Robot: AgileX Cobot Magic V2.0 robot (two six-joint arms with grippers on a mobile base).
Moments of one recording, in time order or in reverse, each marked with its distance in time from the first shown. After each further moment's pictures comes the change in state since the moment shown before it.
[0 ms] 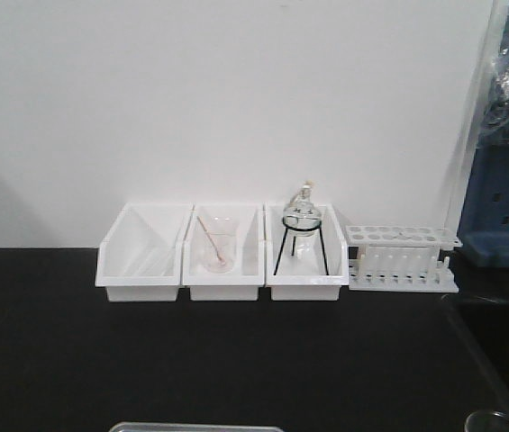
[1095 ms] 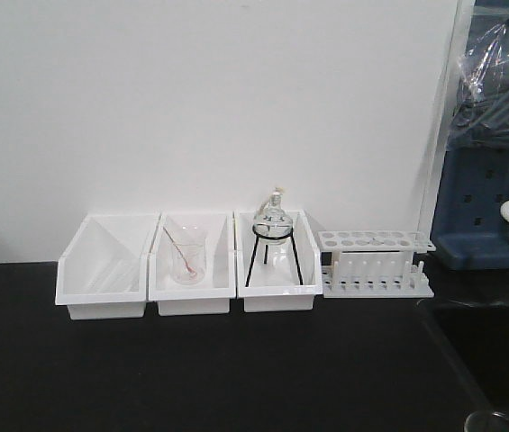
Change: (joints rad) left arm 0.000 0.000 0.000 0.000 0.000 0.000; right arm 0.000 0.000 0.000 0.000 0.000 0.000
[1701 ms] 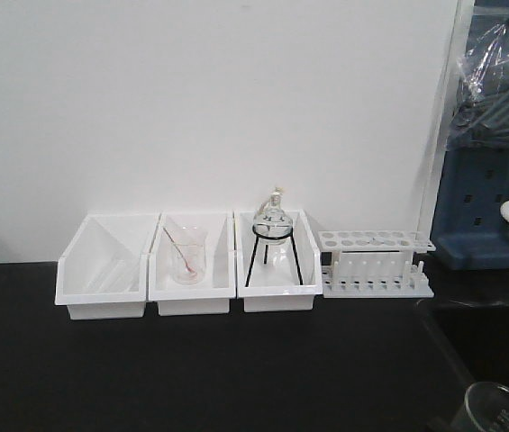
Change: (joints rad) left arm 0.000 0.000 0.000 0.000 0.000 0.000; right arm 0.000 0.000 0.000 0.000 -0.141 0.000
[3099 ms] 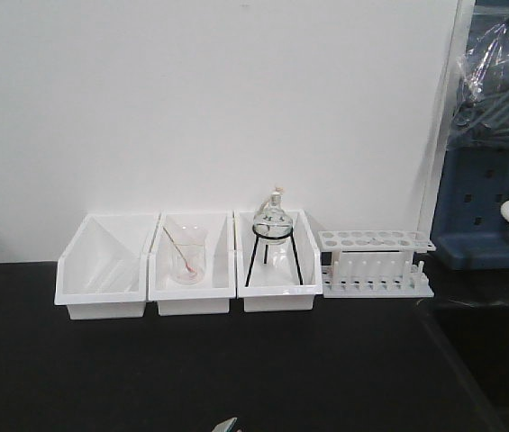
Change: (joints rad) left arm 0.000 0.000 0.000 0.000 0.000 0.000; right arm 0.132 1.490 -0.498 -0.353 -0.793 -0.001
